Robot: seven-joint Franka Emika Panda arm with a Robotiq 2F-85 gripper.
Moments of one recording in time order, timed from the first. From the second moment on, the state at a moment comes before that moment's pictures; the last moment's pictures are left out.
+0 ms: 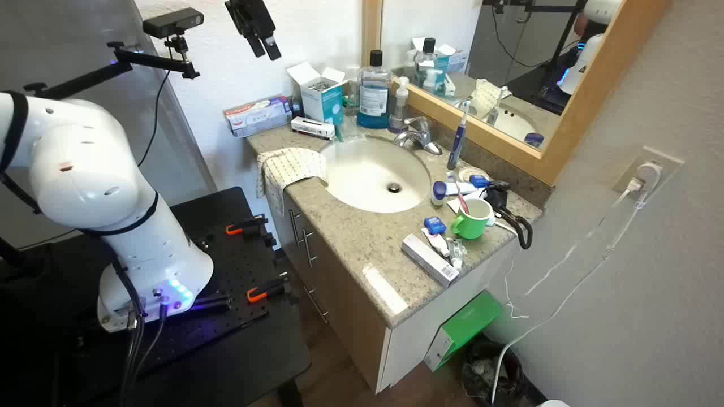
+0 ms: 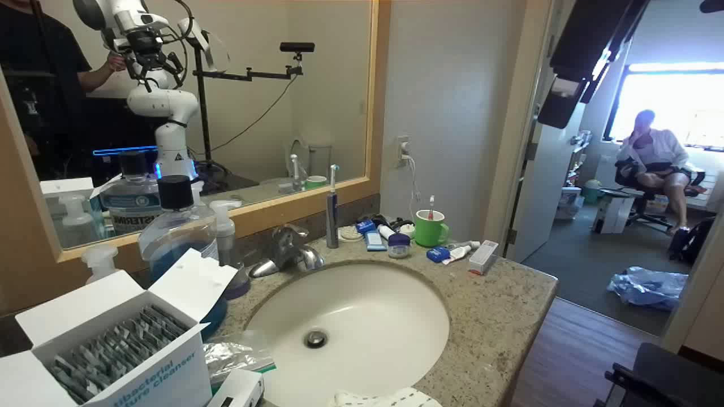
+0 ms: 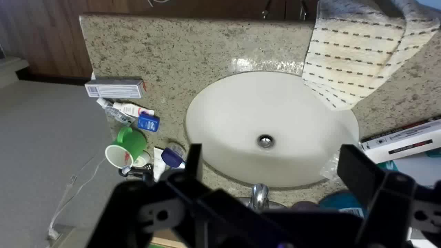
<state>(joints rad) 0.10 -0.86 0.32 -2.54 -0.03 1.88 0.22</state>
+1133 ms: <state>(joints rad) 0.26 -0.49 0.33 -2.54 -0.21 2.09 -0.07</state>
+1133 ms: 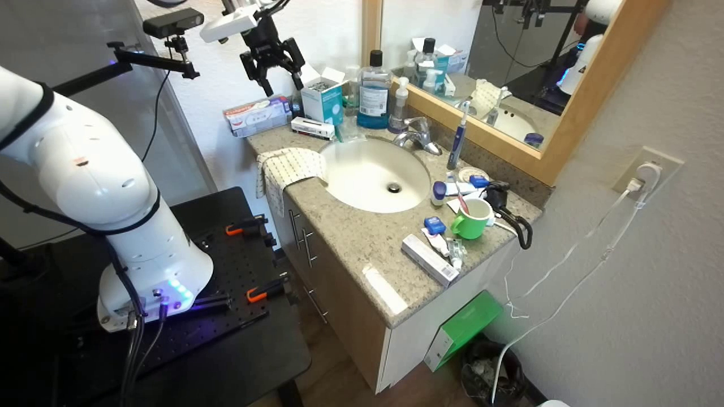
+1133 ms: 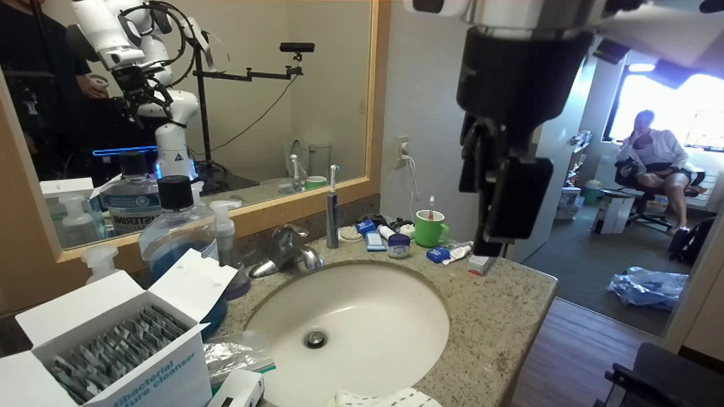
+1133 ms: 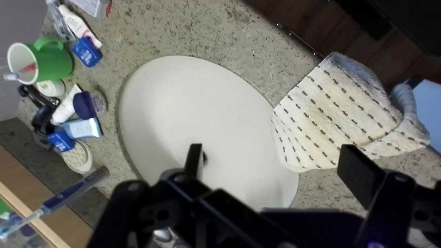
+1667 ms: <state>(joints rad) 0.32 -0.29 0.32 -2.56 -0.30 2.37 -0.34</state>
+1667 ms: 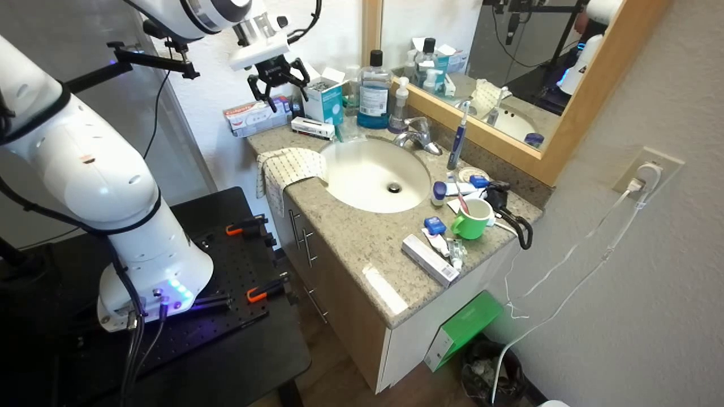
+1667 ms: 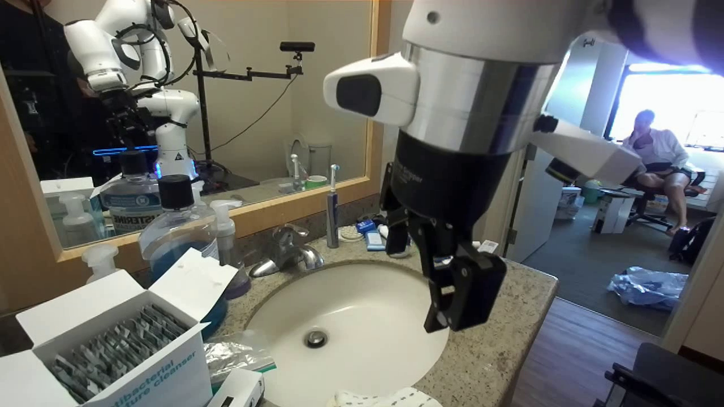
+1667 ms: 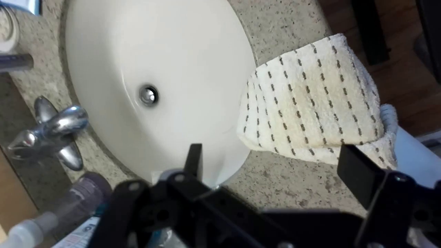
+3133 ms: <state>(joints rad) 0.33 -0.03 0.29 -2.58 -0.55 2.46 -0.92</state>
